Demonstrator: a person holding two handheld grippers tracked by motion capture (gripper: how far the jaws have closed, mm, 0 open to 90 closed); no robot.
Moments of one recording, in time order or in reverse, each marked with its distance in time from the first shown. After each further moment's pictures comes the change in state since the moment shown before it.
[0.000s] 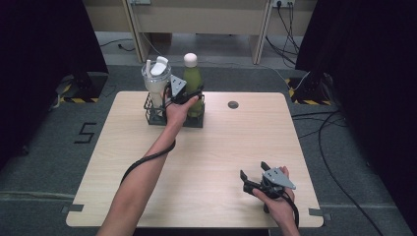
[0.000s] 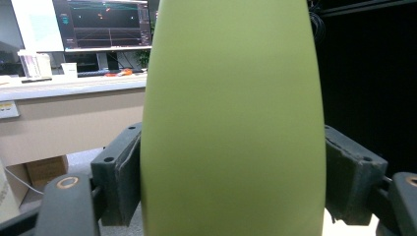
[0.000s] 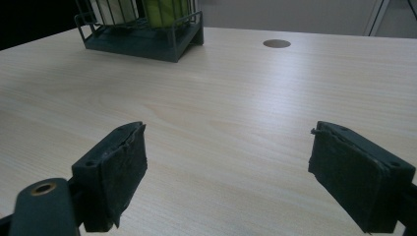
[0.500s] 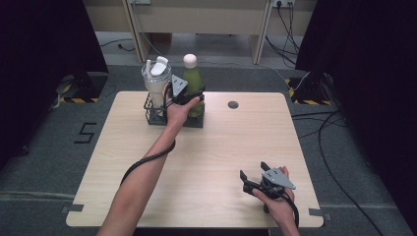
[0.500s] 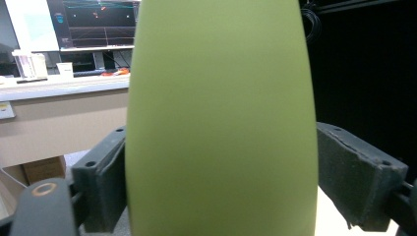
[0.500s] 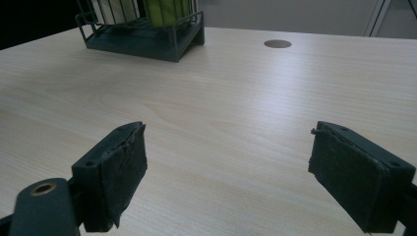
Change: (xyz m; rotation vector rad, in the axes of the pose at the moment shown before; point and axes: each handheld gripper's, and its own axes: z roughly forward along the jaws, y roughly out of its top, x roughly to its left) left arm -0.005 0.001 -0.001 0.008 -0.010 0.010; right arm 0.001 0.000 0.000 0.001 0.003 0.002
